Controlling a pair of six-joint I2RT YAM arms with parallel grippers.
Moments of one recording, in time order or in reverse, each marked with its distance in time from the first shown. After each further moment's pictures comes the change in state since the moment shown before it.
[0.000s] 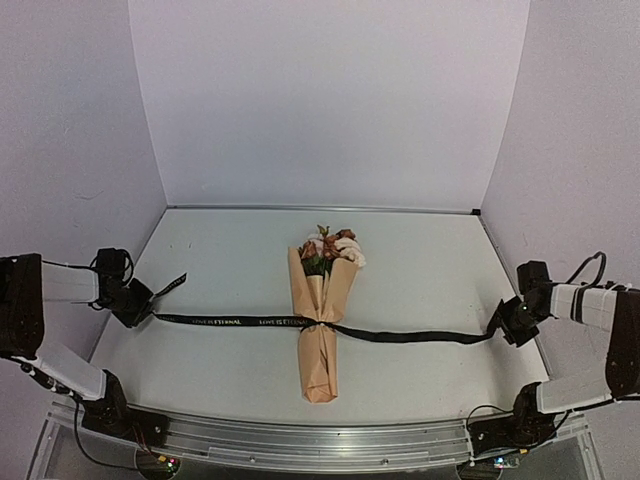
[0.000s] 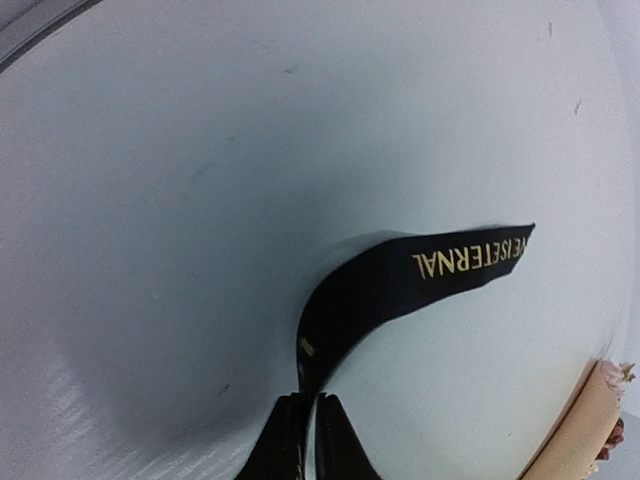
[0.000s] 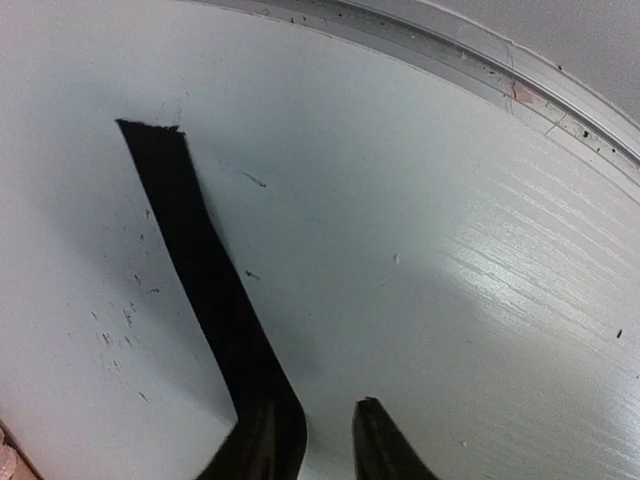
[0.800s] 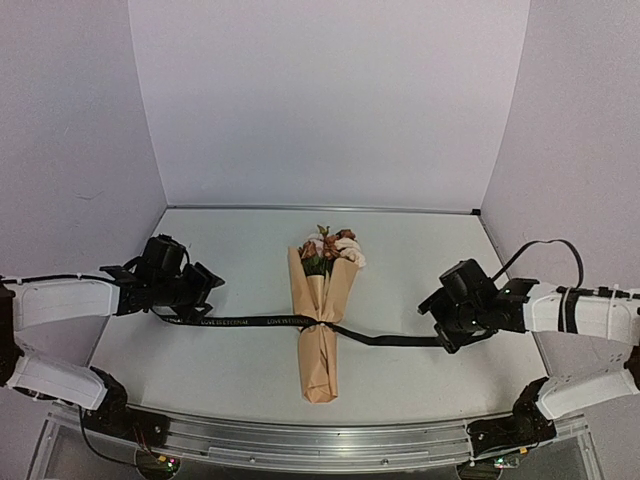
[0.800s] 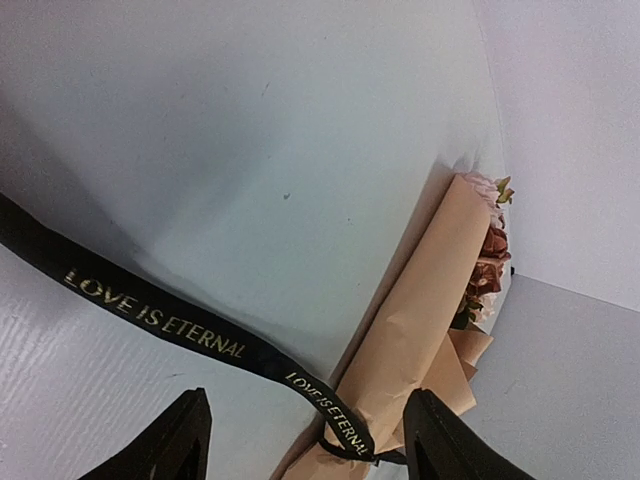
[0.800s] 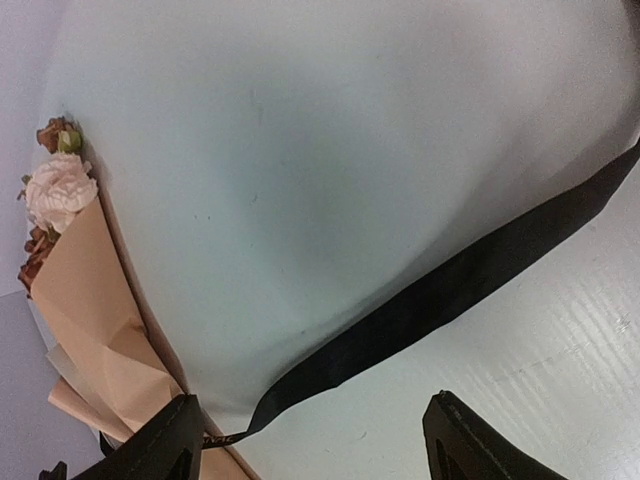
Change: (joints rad) left arm -0.626 -0.167 0.070 0.021 -0.071 -0.506; right arm 0.774 -0.051 0.105 0.015 0.086 0.482
